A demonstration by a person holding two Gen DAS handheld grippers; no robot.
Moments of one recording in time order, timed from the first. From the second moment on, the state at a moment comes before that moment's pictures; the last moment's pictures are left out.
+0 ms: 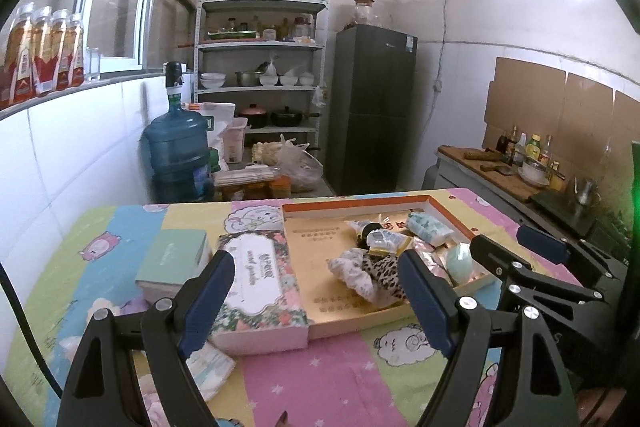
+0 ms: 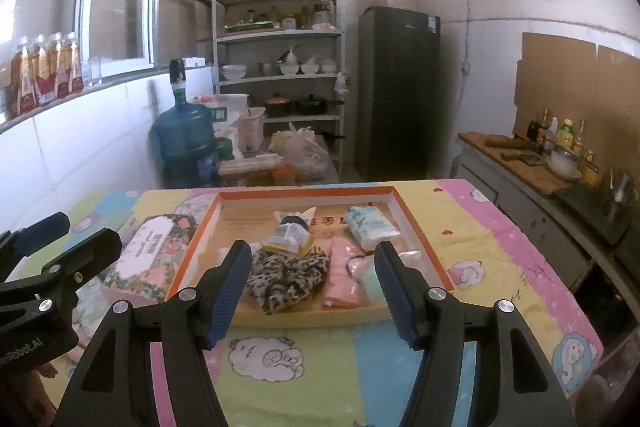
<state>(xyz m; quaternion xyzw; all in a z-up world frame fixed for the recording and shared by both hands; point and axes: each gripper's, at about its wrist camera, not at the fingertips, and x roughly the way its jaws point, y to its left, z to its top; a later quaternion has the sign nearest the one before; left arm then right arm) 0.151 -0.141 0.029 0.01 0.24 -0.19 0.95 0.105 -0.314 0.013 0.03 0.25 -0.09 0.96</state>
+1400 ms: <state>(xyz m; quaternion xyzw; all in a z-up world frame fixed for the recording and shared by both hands) 0.119 0.013 -0.013 -0.02 0.24 -0.08 0.97 0.109 -0.188 -0.022 0.02 0.29 0.02 0.96</state>
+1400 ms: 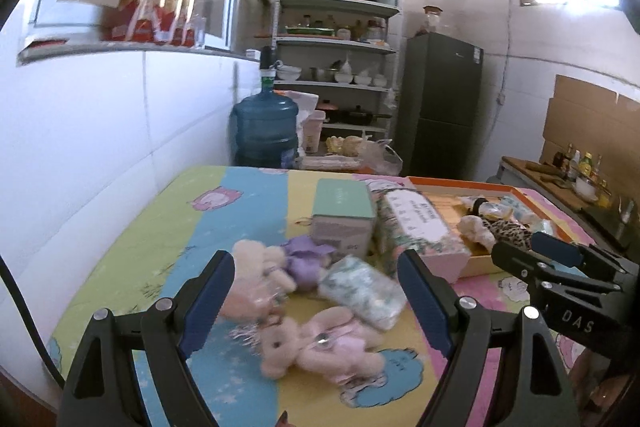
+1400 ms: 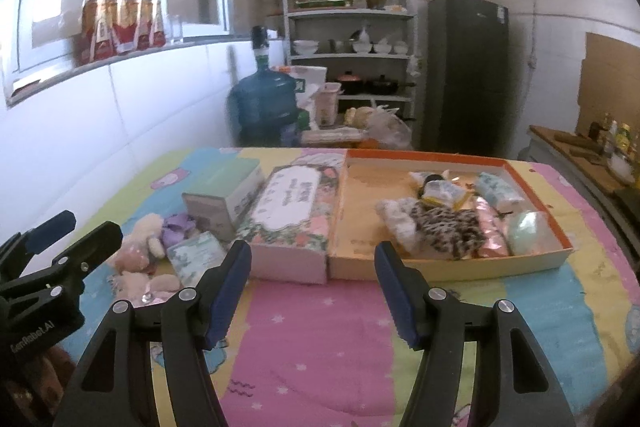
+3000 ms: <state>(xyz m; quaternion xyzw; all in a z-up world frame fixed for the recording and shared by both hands) 0.110 0.130 -0.071 -0.08 0.28 0.02 0.96 0.146 -0.038 -0.102 -0.16 0.37 0.25 0.88</state>
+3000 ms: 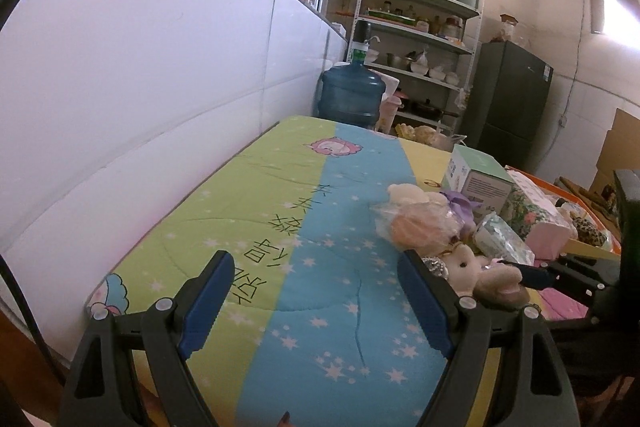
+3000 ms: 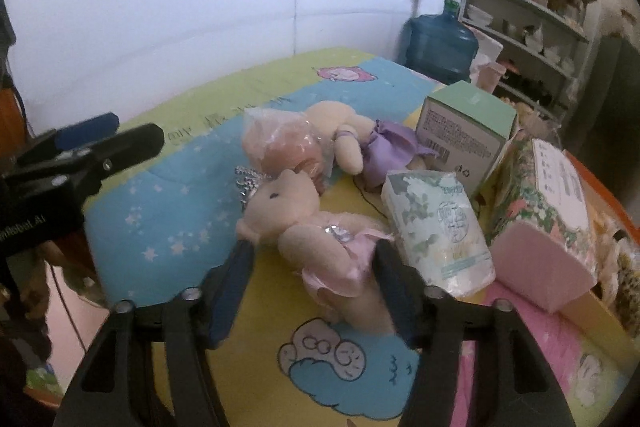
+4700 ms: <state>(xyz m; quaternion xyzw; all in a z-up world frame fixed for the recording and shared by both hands) 0.155 0.072 -0.065 -0.08 0.32 -0.07 0.94 0.096 -0.127 -0.057 -0.03 0.34 0.23 0.91</state>
